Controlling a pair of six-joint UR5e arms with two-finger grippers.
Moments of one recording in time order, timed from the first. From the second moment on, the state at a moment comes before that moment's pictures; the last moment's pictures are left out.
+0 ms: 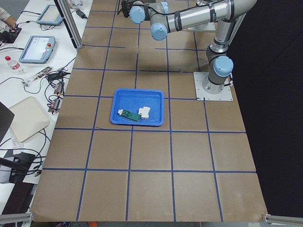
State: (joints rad) left arm -1.54 -1.67 -1.78 -1.38 0.28 -0.05; right arm 1.22 -1.63 1.73 -1.42 -0.66 0.63
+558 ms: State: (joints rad) left arm -1.58 -1.68 -1.79 -1.38 0.15 -0.15; right arm 1.22 -1.61 1.75 -1.35 -0.39 0.82
